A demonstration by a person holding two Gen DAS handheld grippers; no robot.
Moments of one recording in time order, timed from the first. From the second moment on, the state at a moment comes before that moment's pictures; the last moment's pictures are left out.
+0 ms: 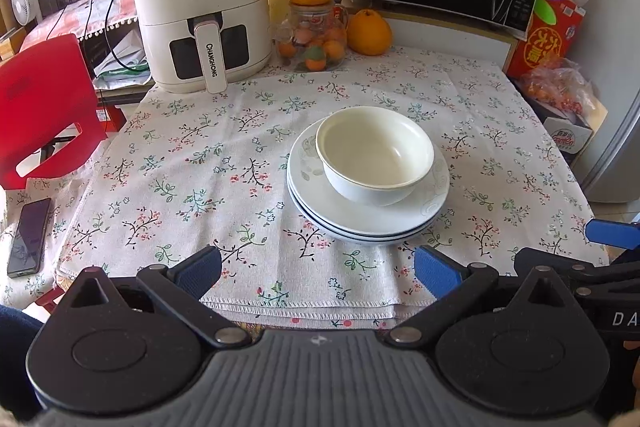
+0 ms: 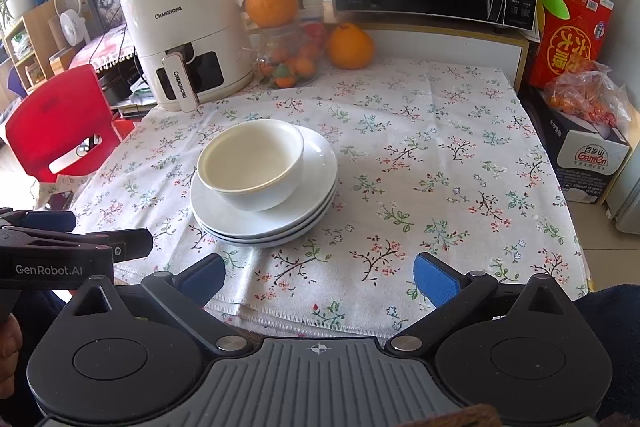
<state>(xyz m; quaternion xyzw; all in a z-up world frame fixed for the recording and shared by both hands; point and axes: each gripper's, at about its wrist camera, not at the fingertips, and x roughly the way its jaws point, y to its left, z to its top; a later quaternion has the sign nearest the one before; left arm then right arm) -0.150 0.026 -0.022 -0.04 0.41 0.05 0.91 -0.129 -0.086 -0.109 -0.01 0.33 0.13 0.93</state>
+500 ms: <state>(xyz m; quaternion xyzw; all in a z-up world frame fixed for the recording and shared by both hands) -0.145 0.015 -0.029 -0.02 0.42 0.04 0.91 -0.125 -0.089 -0.114 -0.01 0.34 0.12 0.93</state>
